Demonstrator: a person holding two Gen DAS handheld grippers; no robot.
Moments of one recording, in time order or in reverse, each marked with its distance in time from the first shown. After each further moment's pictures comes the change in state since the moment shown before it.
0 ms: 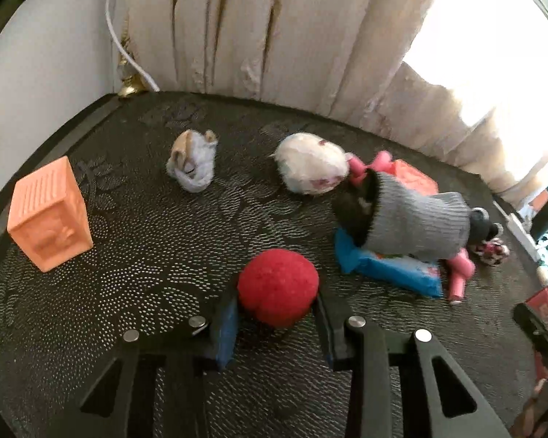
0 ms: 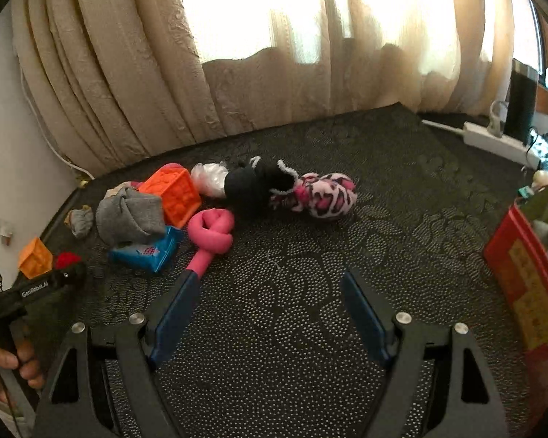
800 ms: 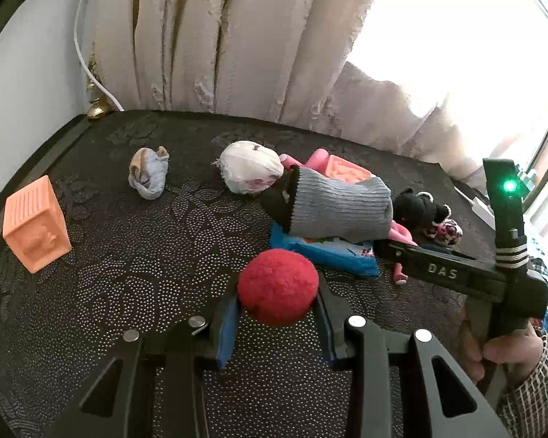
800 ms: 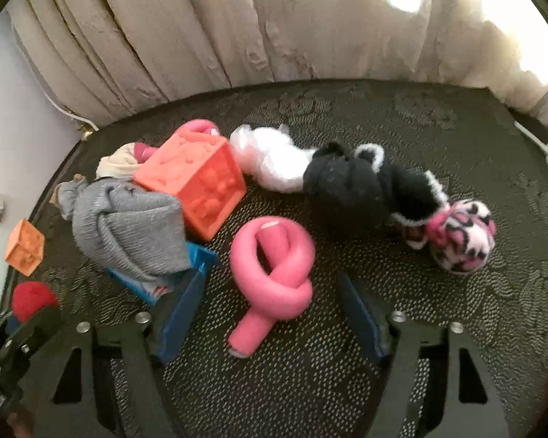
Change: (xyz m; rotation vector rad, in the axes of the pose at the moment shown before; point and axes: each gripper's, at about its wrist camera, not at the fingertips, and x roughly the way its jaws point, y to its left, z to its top) left arm -0.021 -0.028 -0.008 0.080 -0.018 -0.094; right arm 0.095 0.056 0.041 -0.125 0.218 0.043
